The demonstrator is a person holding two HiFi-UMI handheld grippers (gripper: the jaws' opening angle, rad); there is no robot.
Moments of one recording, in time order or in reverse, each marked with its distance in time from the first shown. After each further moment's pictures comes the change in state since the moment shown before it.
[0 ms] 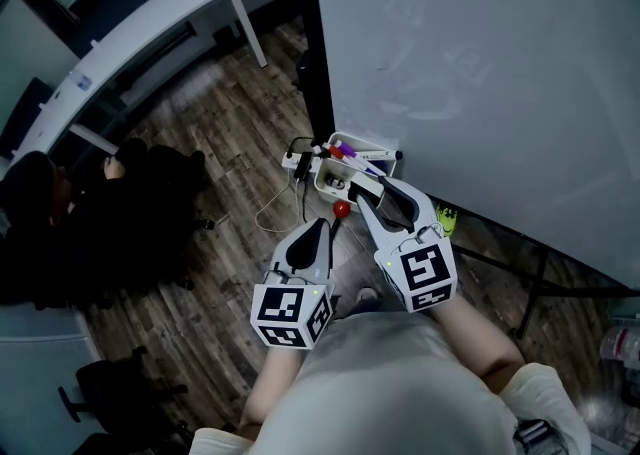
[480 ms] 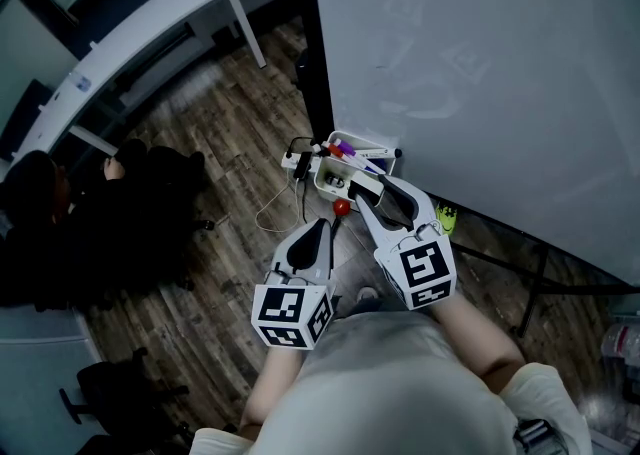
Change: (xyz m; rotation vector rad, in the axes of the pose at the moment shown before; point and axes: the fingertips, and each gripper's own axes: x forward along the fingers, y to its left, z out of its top) left arm -0.005 -0.003 0.000 0.003 0.001 -0.011; right arm 0.000 0.003 -0.001 0.002 0.005 0.001
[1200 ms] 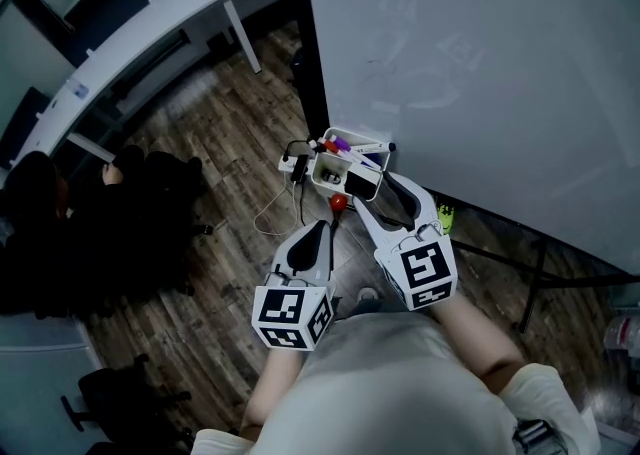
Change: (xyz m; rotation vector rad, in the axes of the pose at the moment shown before) left arm -0.011 -0.009 -0.004 0.006 -0.007 -0.023; right arm -0.017 0.003 0.005 -0.005 -0.023 -0.036
